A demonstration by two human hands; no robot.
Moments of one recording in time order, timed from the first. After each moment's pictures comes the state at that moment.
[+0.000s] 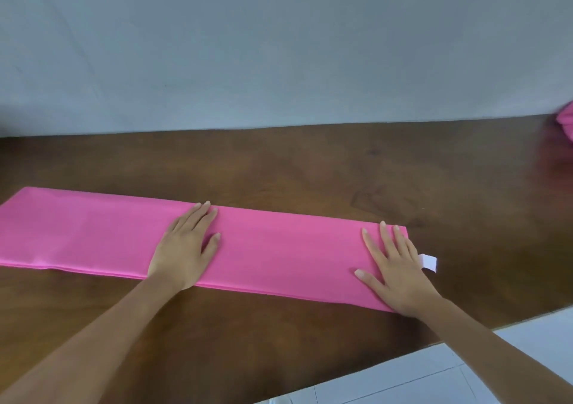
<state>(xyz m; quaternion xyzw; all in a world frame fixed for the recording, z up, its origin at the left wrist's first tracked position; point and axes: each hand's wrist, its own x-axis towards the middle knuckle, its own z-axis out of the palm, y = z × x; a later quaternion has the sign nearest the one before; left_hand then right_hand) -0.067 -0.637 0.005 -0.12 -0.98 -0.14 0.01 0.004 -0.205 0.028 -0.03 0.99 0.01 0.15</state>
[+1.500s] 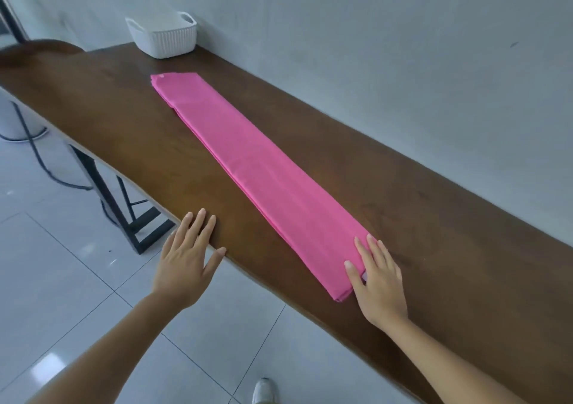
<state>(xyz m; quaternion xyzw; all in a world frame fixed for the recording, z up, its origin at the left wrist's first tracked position) 0.203 -0.404 -0.018 0.30 -0.94 -0.15 0.08 -0.026 -0.092 0.006 -0.29 0.95 -0.09 0.02</state>
